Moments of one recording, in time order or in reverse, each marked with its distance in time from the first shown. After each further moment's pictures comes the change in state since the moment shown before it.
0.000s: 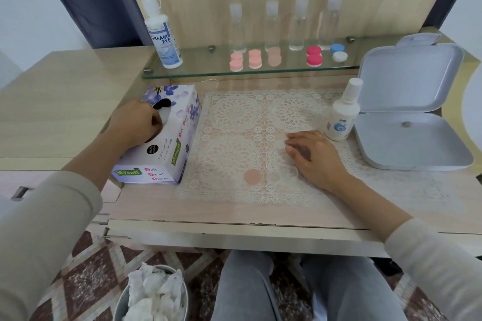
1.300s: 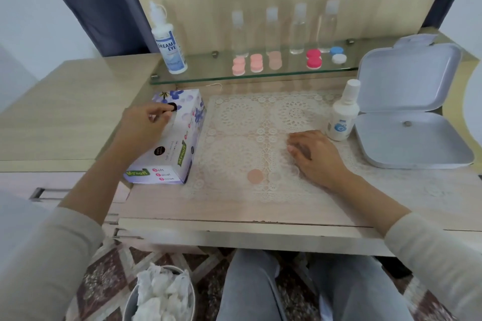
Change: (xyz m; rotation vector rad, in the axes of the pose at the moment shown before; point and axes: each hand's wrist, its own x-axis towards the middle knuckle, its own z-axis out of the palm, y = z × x) left_hand -0.035 0.032 -0.021 -0.658 0.233 -0.203; right_hand 0.002 -0.001 -0.002 -0.039 -0.029 0.009
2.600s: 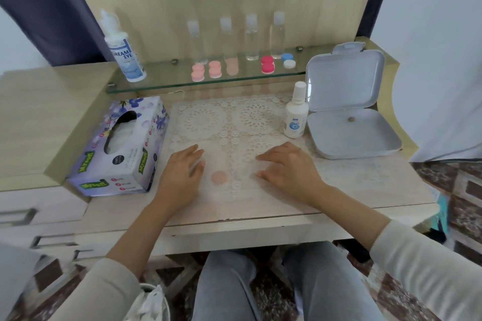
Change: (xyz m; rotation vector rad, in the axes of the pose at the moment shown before) left_hand -0.075 0.026 0.107 0.051 -0.266 0.187; right_hand -0.050 -0.021 -0.032 -0.069 0.034 -0.068
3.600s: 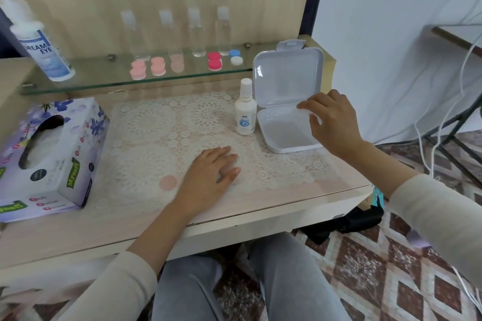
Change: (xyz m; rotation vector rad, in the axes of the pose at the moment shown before) left_hand 0.010 0.085 0.079 -0.091 -0.153 0.402; right_hand -0.009 0.118 -0.103 -0.536 0.471 -0.136
